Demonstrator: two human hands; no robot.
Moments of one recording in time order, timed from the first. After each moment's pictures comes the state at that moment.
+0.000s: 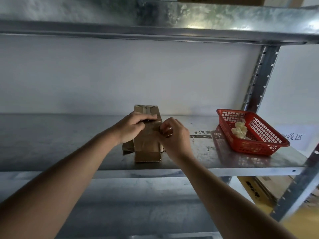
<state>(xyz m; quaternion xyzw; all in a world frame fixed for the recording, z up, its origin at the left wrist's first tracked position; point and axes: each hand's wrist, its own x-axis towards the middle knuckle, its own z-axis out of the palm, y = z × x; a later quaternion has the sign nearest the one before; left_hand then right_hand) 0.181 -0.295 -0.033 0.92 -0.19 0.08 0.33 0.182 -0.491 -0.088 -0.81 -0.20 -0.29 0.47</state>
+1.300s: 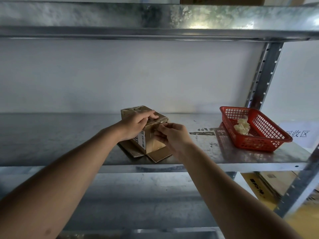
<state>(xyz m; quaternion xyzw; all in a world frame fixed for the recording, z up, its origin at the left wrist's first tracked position) 0.182 -0.287 -0.038 0.93 -0.17 0.08 0.32 0.160 -0.471 -0.064 -0.56 -0.03 0.08 0.83</state>
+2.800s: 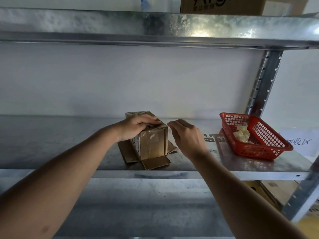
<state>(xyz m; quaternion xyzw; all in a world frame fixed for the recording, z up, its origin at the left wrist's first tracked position) 0.191 -0.284 -0.030 0.89 -0.20 0.01 0.41 0.182 -0.528 -0.063 -0.85 -0.31 -0.38 0.21</state>
